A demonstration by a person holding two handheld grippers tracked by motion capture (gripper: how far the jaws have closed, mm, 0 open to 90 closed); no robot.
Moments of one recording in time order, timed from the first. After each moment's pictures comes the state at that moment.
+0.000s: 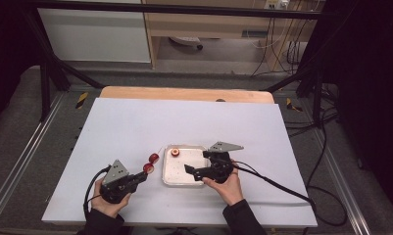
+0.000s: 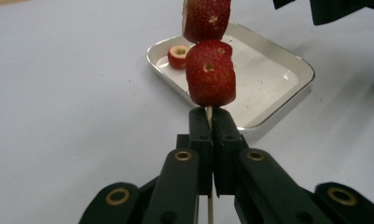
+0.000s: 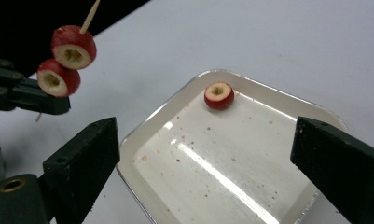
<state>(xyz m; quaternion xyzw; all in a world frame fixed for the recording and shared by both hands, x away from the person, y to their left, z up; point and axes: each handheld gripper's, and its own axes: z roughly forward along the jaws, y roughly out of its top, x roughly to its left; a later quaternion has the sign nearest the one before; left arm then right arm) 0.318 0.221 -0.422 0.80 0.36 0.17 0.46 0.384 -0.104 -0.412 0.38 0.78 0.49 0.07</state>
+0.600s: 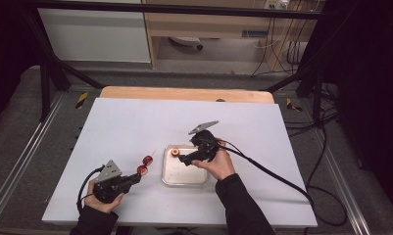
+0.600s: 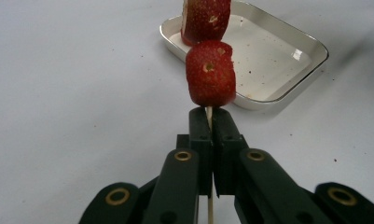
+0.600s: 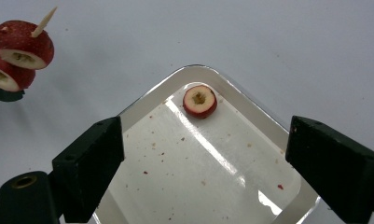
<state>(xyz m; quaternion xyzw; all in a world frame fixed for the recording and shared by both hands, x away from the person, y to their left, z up) 0.326 0.242 -0.433 0.80 0.37 0.15 0.45 0.436 -0.063 -0.384 0.35 0.86 0.36 0.08</state>
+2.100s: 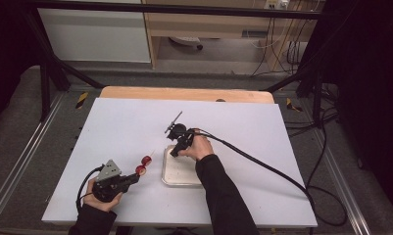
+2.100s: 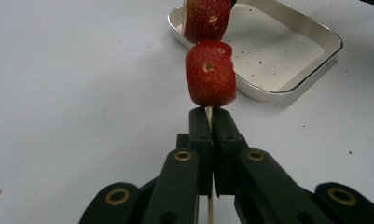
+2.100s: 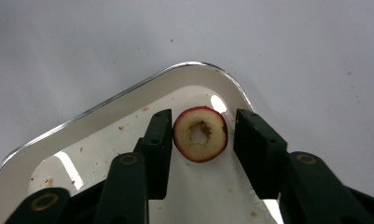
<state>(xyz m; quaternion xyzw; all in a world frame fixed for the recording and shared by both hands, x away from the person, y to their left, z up) 0.329 0.244 -0.435 0.81 0.37 0.15 0.44 0.495 0.000 -0.414 0.25 0.94 0.21 0.03</state>
